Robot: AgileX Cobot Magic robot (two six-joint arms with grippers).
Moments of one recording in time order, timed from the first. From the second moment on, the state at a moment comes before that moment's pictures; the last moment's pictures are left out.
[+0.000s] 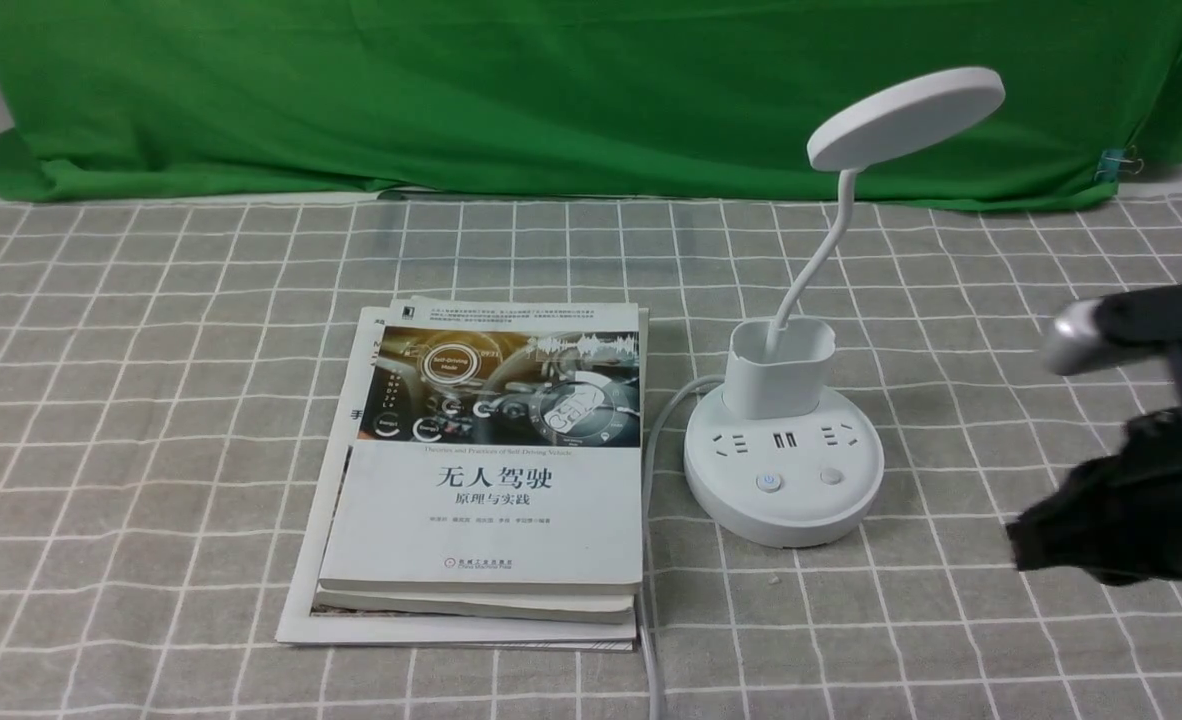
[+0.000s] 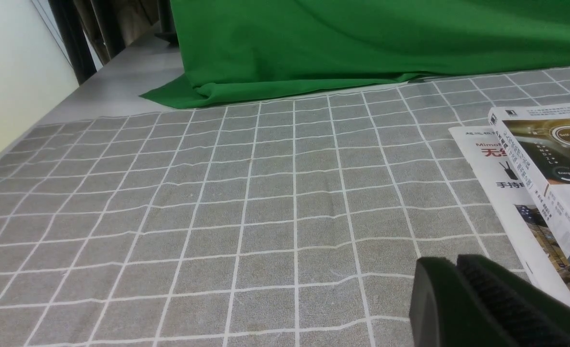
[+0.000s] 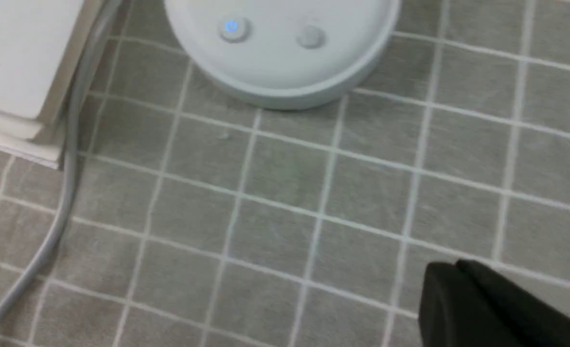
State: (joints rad) right arm 0.36 1.28 -0.81 0.12 0.67 -0.09; left arm 0.08 0.00 0.01 0.06 0.23 0.11
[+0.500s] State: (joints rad) right arm 0.42 1.75 -1.19 0.13 0.67 -0.15; left arm 0.08 0.00 0.01 0.06 0.23 0.11
